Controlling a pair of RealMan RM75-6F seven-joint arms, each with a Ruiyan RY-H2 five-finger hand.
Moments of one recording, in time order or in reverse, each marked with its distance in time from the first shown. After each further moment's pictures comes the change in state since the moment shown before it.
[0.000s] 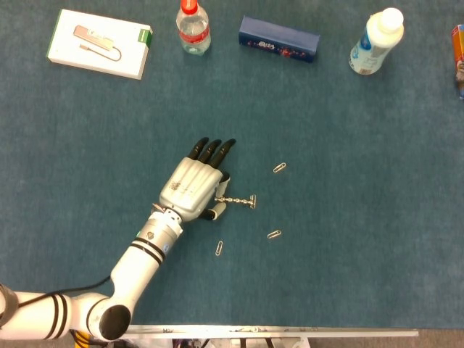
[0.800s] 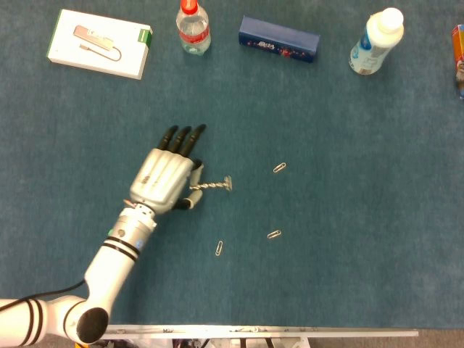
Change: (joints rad) left arm 0.063 0.105 0.002 -0.048 0.048 0.074 -0.065; right arm 0.009 0.001 0.012 -0.003 0.001 -0.005 0.011
